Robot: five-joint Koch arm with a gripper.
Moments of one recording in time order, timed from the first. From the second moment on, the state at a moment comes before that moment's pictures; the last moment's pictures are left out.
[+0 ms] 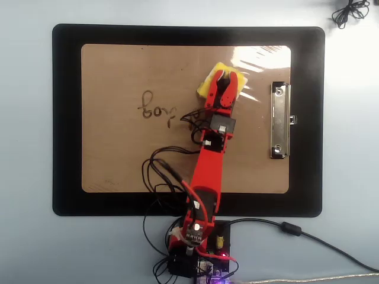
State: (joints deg) arm 8.6 52.3 100.7 -30.8 -76.1
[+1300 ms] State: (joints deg) arm -5.9 87.9 141.4 -25.5 -86.1
